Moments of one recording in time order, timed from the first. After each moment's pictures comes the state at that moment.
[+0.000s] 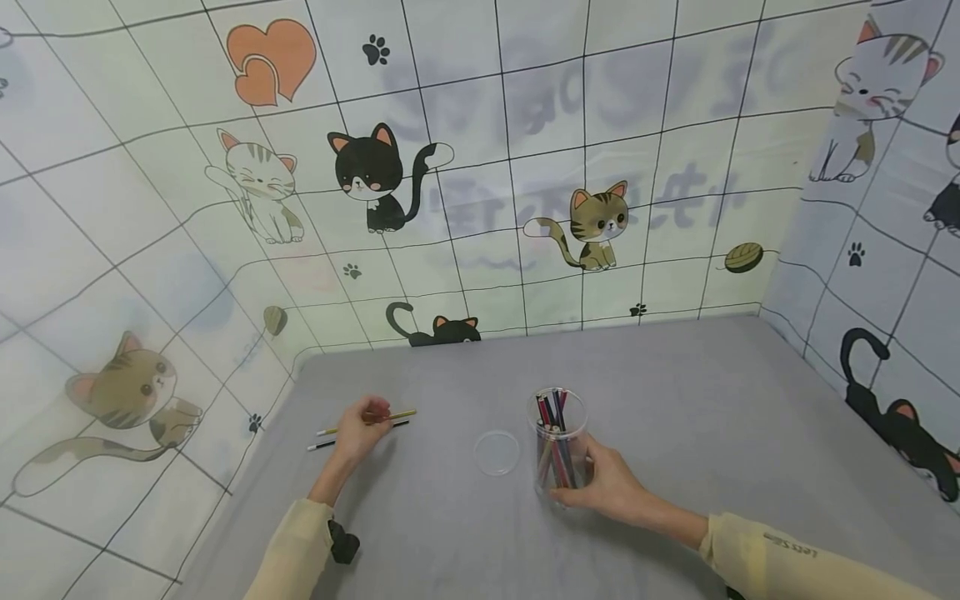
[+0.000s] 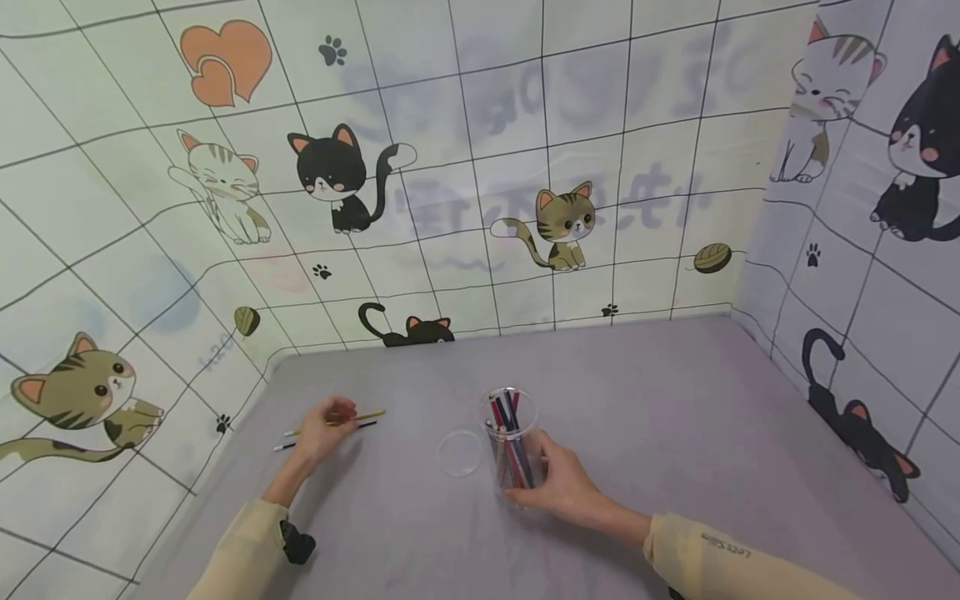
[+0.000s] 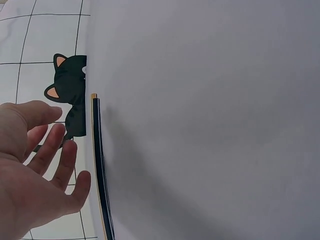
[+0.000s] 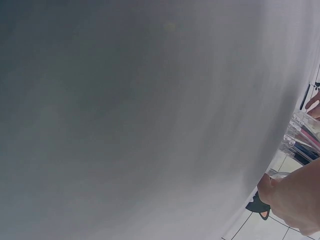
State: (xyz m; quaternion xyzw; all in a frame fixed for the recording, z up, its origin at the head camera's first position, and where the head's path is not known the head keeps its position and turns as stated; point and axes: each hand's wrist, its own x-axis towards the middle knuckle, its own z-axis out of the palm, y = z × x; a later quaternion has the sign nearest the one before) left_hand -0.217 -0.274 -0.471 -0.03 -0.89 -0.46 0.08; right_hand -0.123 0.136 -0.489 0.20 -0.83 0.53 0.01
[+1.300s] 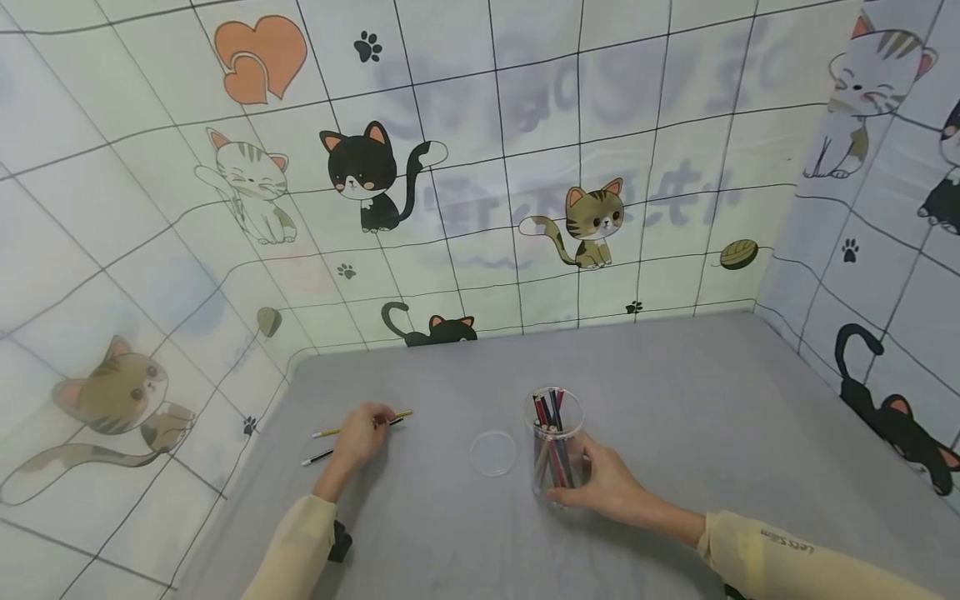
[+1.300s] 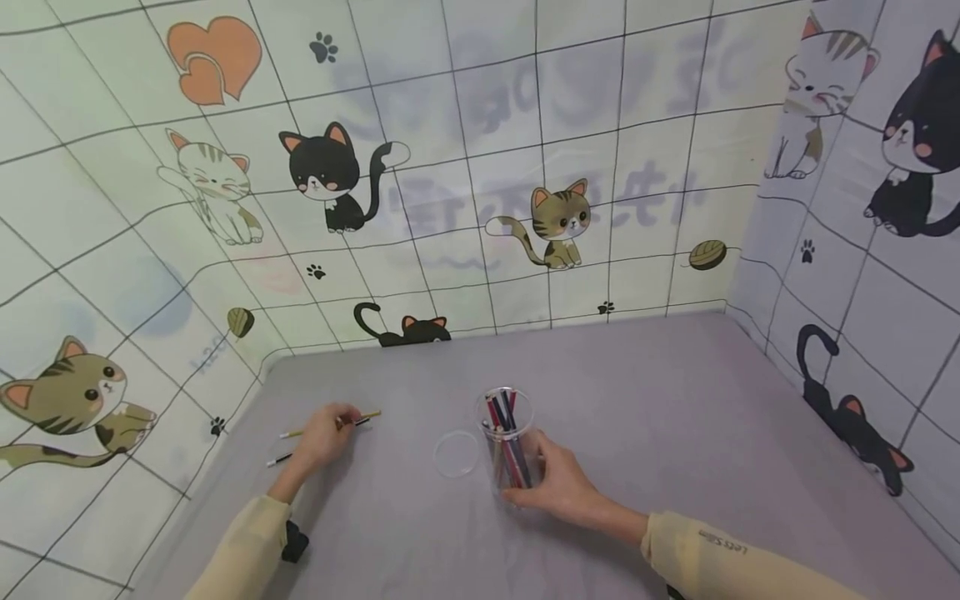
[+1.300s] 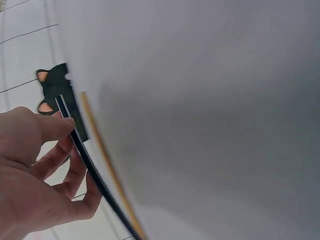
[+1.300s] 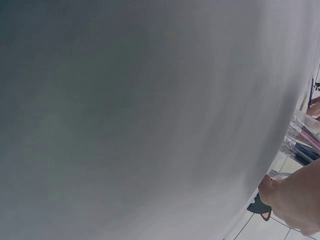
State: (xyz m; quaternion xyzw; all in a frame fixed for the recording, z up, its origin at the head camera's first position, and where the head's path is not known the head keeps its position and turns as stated) left_hand -0.224 -0.270 -0.473 -0.10 -0.96 -0.25 0.08; right_hand -0.122 0.137 -0.488 0.20 -0.83 0.52 0.01
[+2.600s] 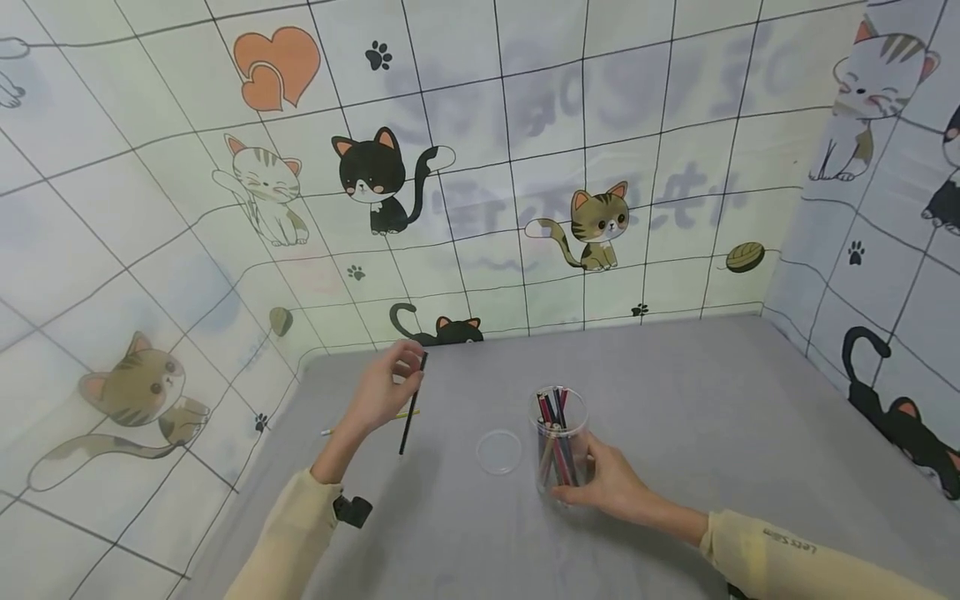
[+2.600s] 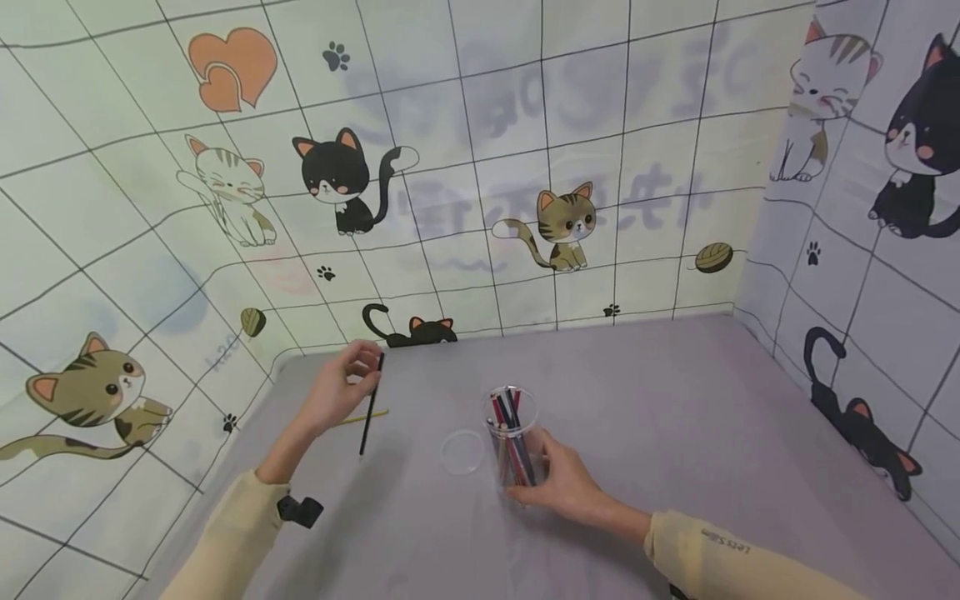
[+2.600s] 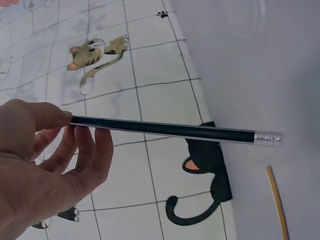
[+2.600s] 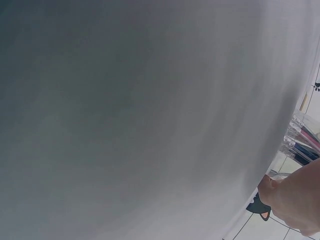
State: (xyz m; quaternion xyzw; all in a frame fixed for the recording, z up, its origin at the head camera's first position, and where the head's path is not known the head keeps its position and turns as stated) left_hand -0.193 -0.203 -0.351 -0.21 -0.90 -0.36 0.13; right_hand -0.122 0.136 -0.491 0.21 -0.82 0.53 0.02
